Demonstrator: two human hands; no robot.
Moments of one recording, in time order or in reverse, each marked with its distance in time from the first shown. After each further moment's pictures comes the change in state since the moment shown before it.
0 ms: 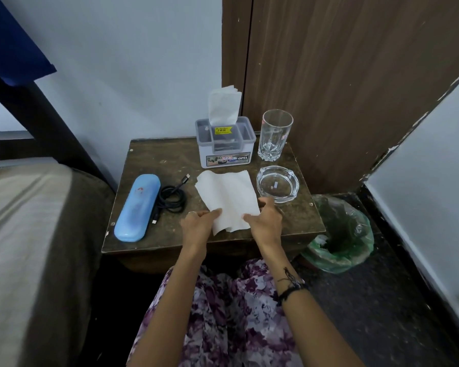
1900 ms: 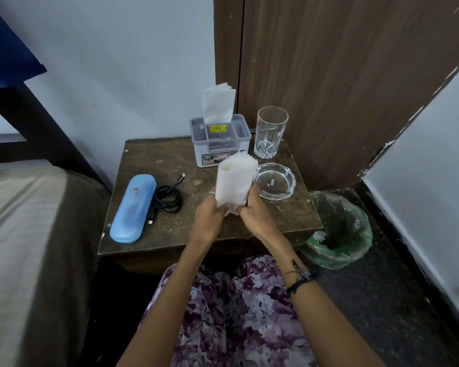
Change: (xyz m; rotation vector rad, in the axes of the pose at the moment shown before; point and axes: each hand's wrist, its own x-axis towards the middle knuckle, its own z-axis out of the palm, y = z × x) left_hand 0.000 0.007 0.016 0.343 -0.127 0.561; right_hand 0.010 -0.010 -0.003 0.173 -0.340 -0.259
